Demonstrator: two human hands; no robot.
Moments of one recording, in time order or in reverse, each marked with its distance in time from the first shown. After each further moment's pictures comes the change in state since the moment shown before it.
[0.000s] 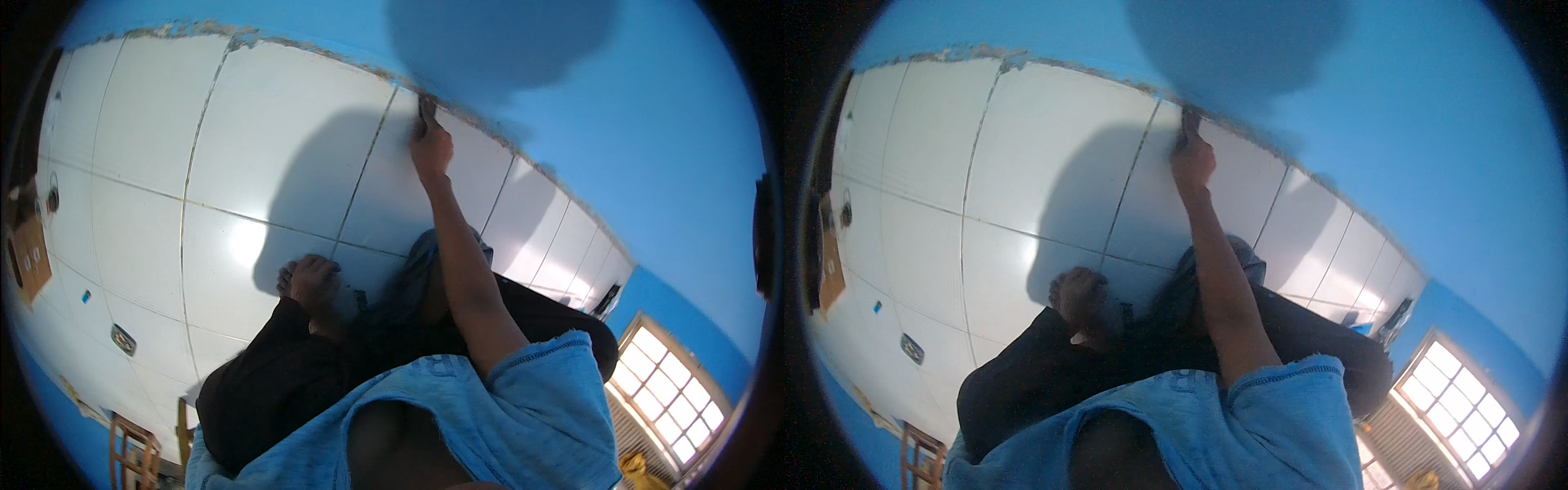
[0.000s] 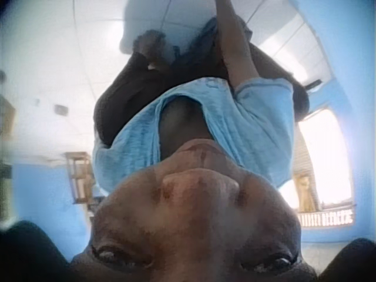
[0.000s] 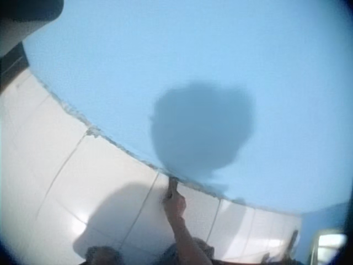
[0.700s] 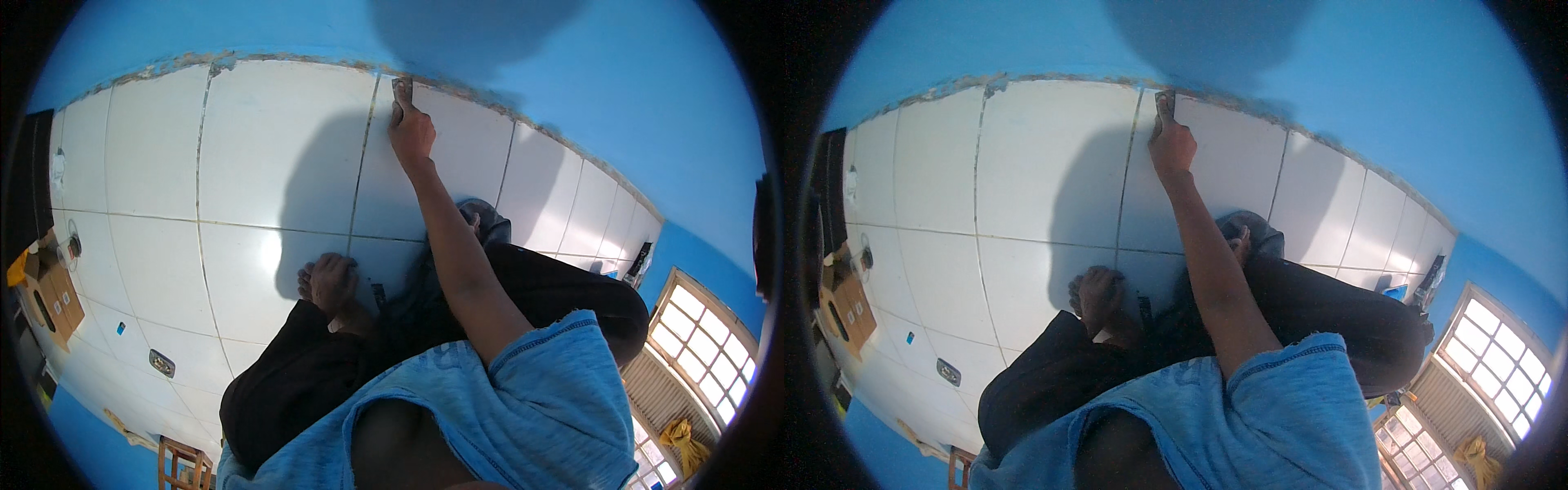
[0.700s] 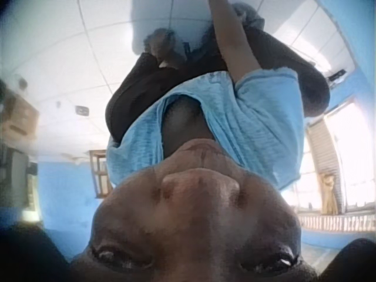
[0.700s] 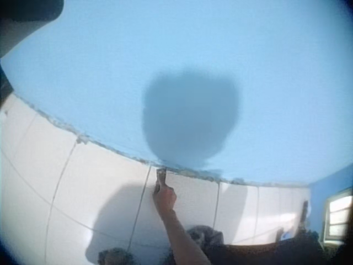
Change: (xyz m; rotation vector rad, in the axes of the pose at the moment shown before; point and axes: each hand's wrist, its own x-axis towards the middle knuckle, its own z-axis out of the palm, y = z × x) left_hand -0.003 -0.001 0.000 0.011 -0.040 0.037; right_hand -0.009 -0.019 0.013 0.031 0.057 0.065
